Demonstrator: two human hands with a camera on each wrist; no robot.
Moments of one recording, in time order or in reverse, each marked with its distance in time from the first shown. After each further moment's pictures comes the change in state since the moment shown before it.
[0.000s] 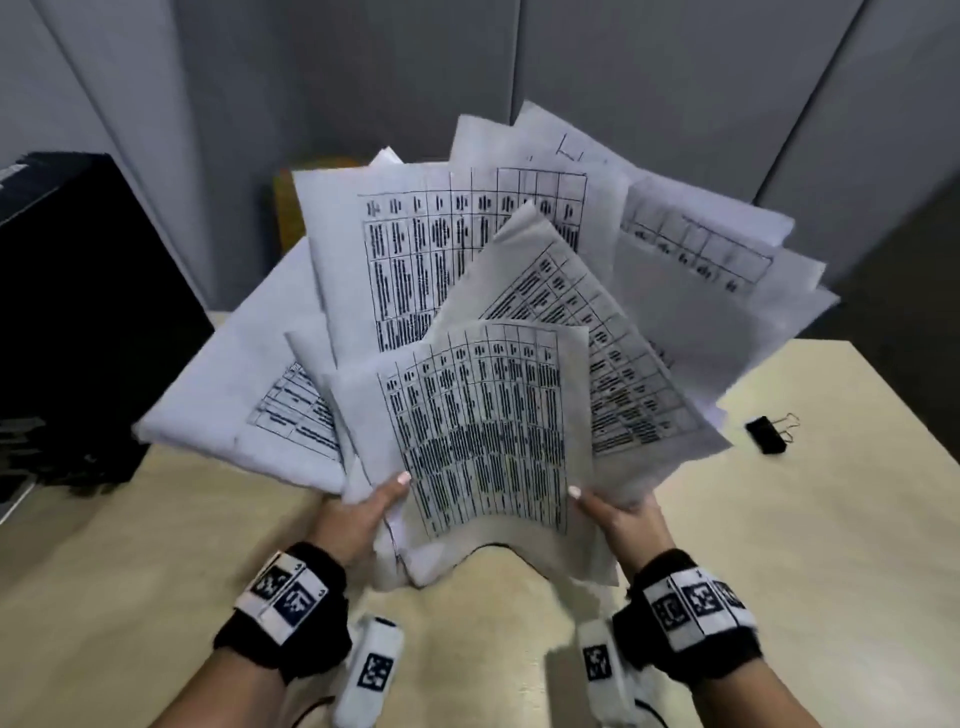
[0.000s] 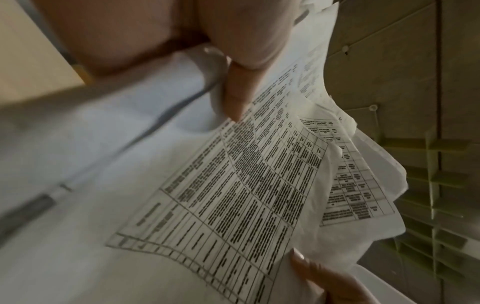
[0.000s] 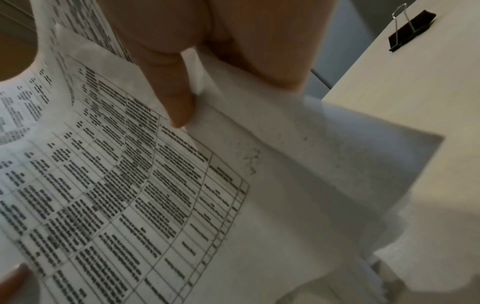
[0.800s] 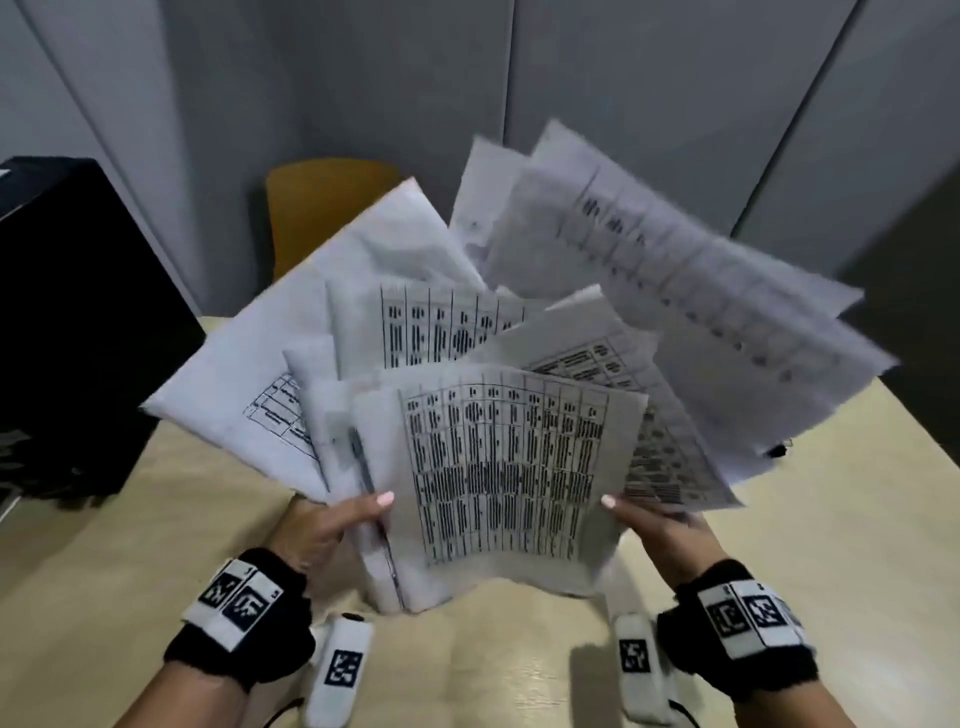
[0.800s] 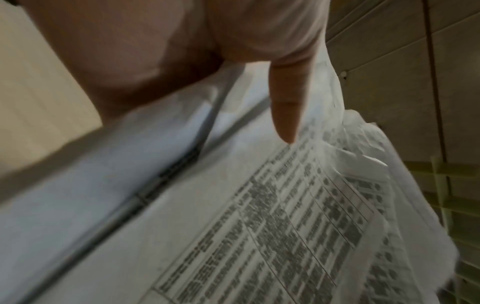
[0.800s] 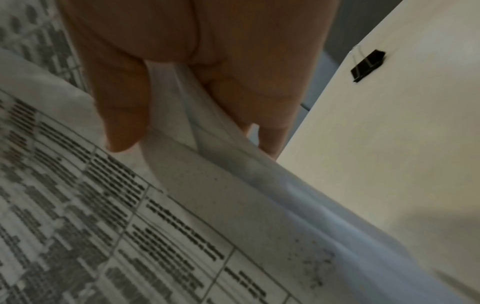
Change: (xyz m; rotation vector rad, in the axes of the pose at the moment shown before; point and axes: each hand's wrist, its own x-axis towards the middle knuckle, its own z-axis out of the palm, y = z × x) left_hand 0.016 0.006 -0.022 -0.235 -0.274 0.104; right_hand 0.008 -0.001 -0.034 0.001 0.037 0.082
